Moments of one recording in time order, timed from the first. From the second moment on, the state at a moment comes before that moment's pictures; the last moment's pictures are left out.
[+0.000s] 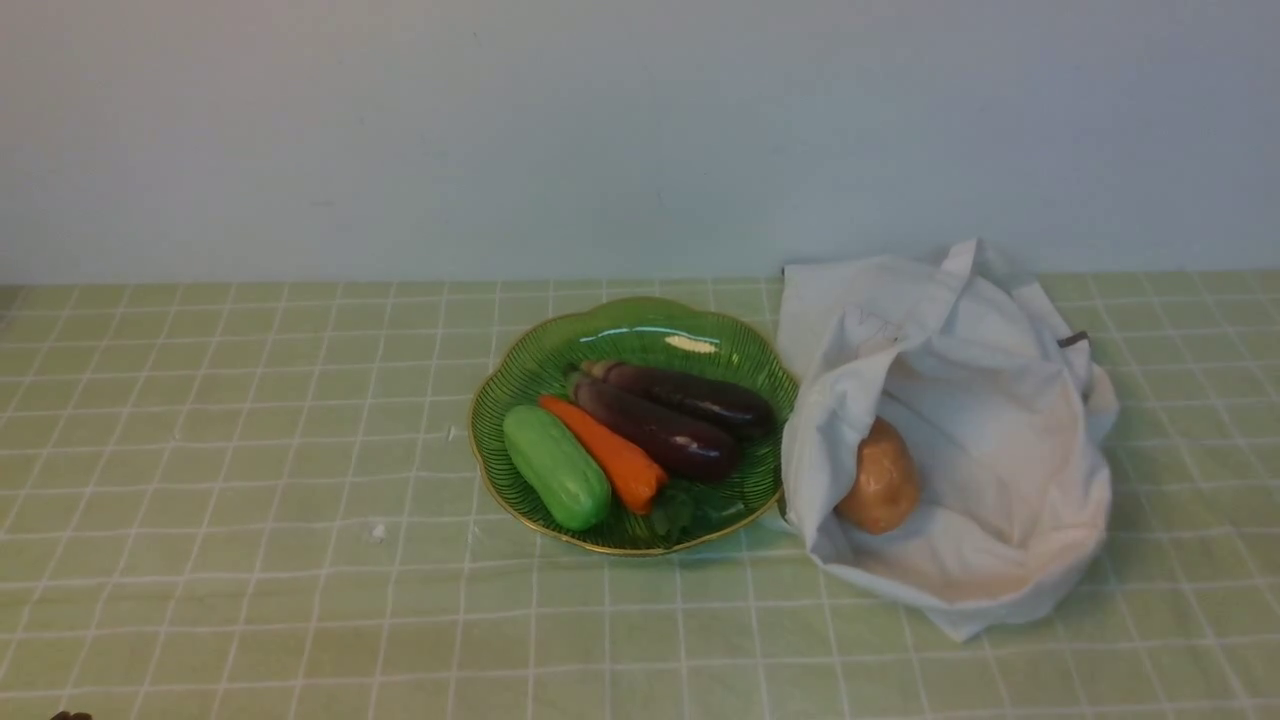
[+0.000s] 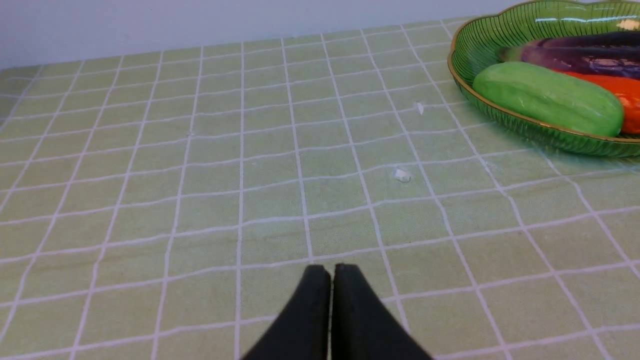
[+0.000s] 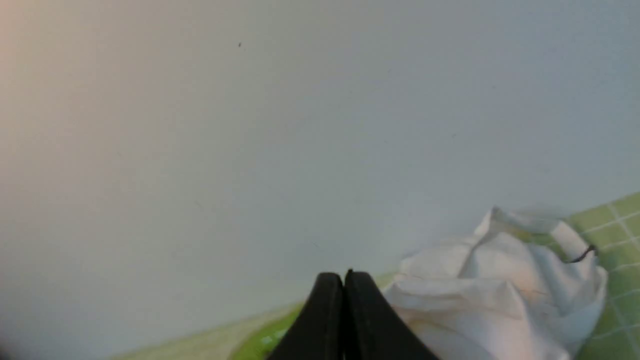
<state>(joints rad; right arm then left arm) 0.06 0.19 -0.37 0.54 0.42 -0.04 -0.09 -0.01 0.03 0.02 0.38 0.01</state>
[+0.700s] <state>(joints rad) 0.27 1.42 -0.79 0.49 0.52 -0.22 -0.09 -0.01 0.03 0.02 0.38 0.01</state>
